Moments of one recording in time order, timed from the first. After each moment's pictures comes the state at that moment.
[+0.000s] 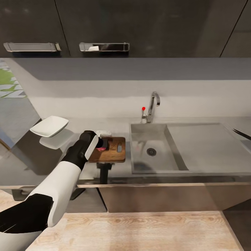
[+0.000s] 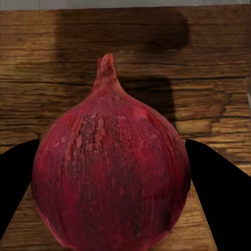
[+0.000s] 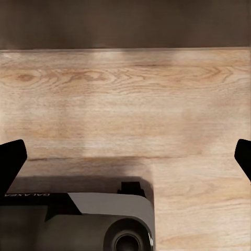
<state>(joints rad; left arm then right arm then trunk) -1.10 -0.11 -0.14 -0.77 0.21 0.92 0.17 -0.33 0.00 -0.16 -0.02 0.16 -0.52 -0.03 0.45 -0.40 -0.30</state>
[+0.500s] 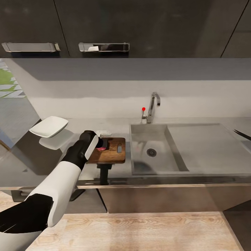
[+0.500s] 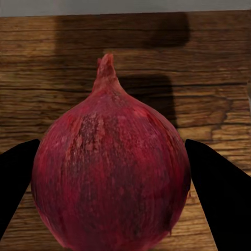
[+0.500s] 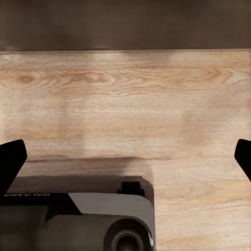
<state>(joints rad) -1.10 -0.11 -0.14 -0.77 0.21 0.92 0.17 -0.33 0.00 -0.16 -0.02 0.16 -0.52 -0.03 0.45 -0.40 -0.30</state>
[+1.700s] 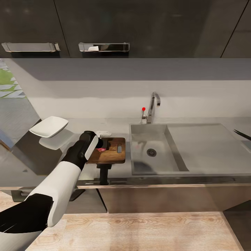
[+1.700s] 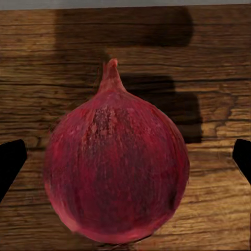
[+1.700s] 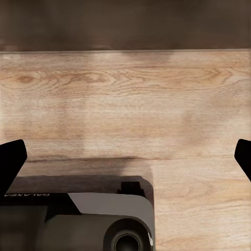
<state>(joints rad) -1.10 -0.11 -0.14 -0.77 0.21 0.92 0.17 -0.33 0.00 -0.16 -0.02 0.16 -0.52 -0.03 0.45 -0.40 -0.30</state>
